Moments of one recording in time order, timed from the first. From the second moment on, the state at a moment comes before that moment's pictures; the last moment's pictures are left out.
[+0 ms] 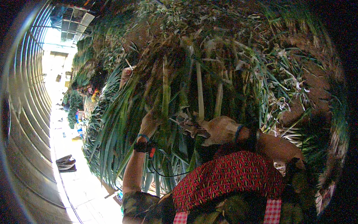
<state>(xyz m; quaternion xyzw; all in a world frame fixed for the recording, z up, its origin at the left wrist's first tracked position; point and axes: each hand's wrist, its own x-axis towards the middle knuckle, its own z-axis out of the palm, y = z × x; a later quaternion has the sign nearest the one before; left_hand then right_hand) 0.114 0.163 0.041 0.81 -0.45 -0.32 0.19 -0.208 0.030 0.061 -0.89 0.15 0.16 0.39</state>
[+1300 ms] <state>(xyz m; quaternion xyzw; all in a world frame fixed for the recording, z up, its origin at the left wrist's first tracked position) -0.271 -0.031 -0.052 0.45 -0.66 -0.58 0.12 -0.291 0.031 0.054 -0.79 0.44 -0.05 0.42</state>
